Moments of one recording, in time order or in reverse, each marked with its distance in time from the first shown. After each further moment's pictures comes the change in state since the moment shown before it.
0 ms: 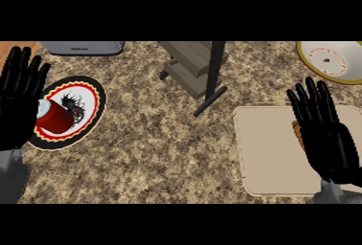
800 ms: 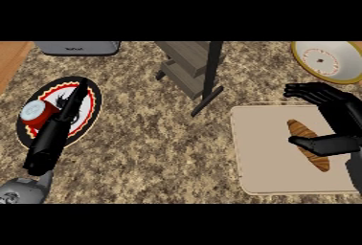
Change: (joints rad) left arm 0.086 0.050 -0.261 0.040 -0.430 0.001 -0.071; right arm -0.200 -0.257 -0.049 0.260 0.097 0.303 0.046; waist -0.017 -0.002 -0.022
